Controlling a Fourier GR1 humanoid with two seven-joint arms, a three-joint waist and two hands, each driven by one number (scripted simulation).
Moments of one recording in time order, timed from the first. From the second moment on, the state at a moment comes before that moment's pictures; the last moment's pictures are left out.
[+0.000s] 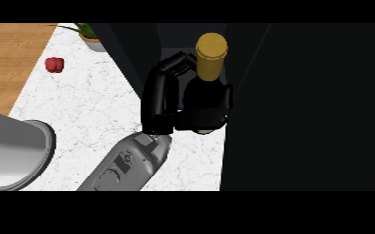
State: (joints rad) left arm -0.55 0.00 -0.47 -1.54 0.15 0.67 0.03; right arm -0.05 -0.08 -0.02 -2.44 -0.20 0.20 0.60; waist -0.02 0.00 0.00
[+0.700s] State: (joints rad) left arm -0.53 0.00 -0.52 -1.35 0.30 0.71 -0.21; right arm -0.11 -0.10 -0.04 -2.42 -0.21 0.18 0.64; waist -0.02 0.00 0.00
